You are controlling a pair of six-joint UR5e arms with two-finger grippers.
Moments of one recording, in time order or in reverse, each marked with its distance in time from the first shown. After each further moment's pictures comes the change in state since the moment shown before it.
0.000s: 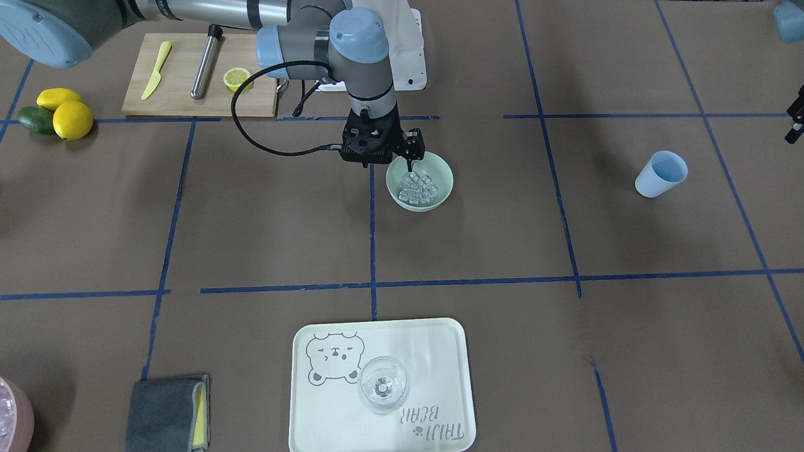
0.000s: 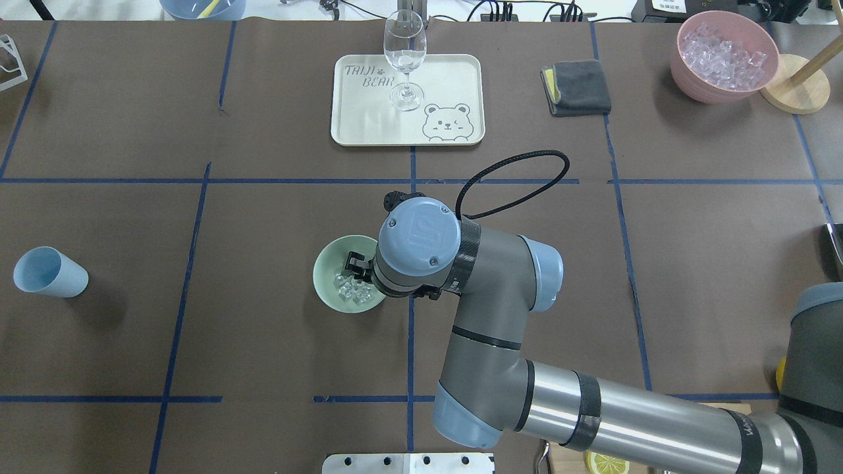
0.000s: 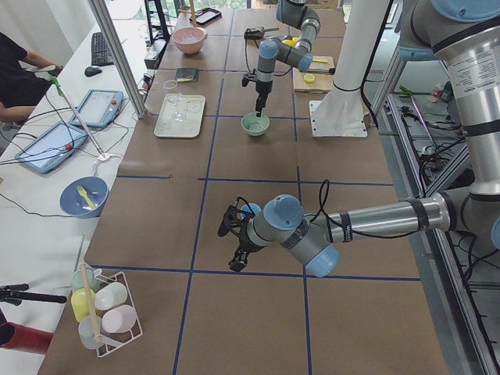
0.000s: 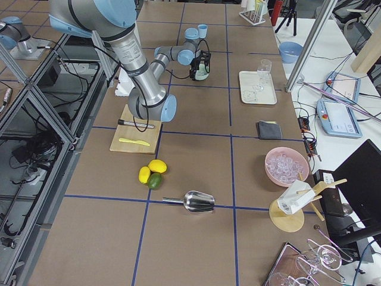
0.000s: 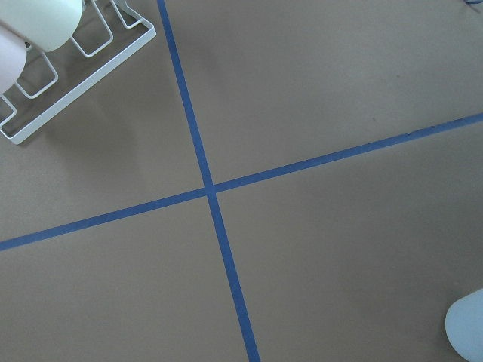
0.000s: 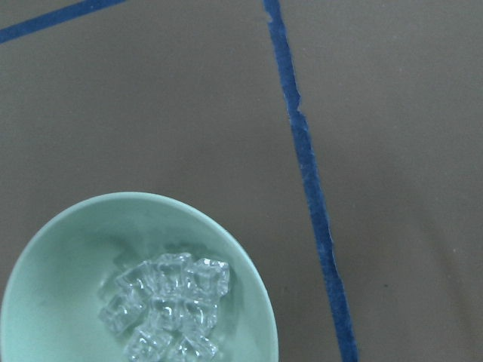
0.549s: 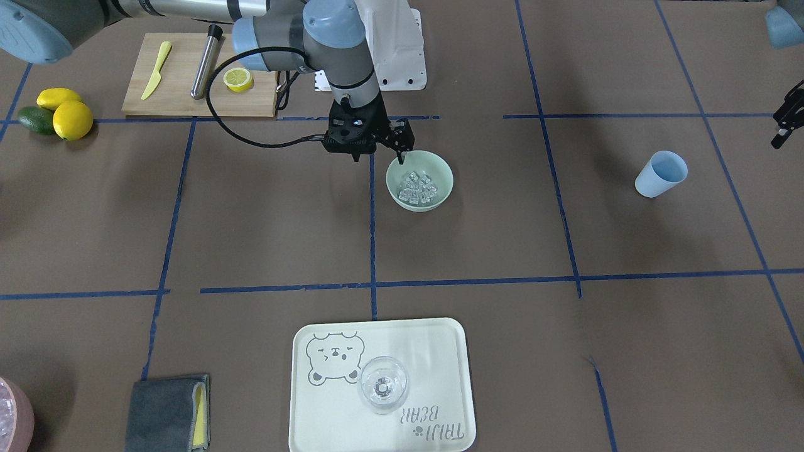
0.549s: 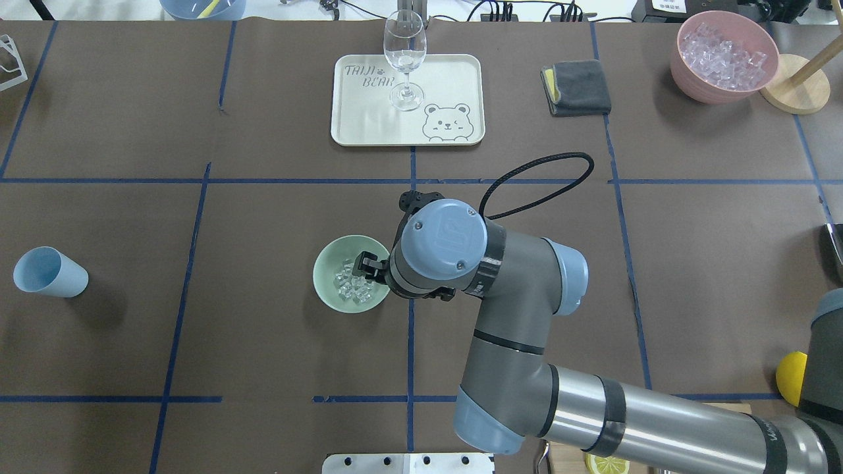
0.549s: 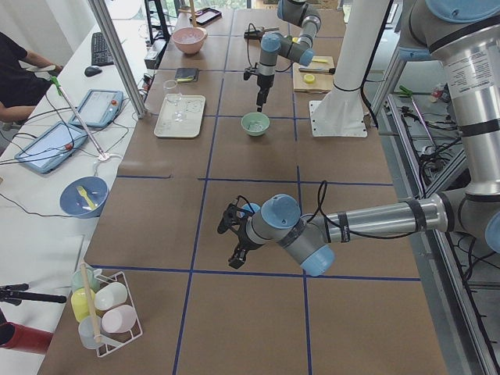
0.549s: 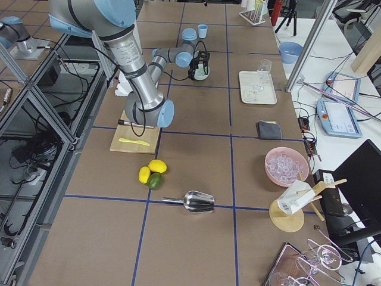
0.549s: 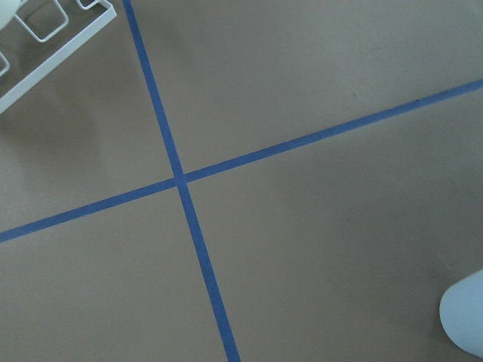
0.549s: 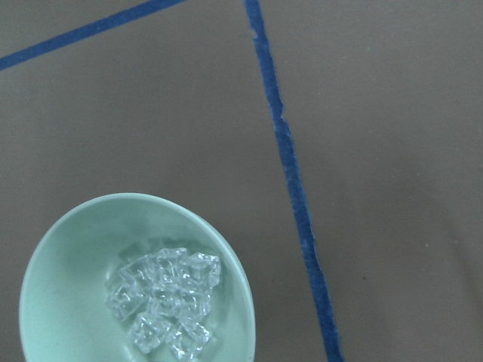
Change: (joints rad) left arm 0.031 -0.006 0.003 -0.017 0.003 -0.005; right arm 0.002 -0.047 0.061 0.057 -0.003 0.025
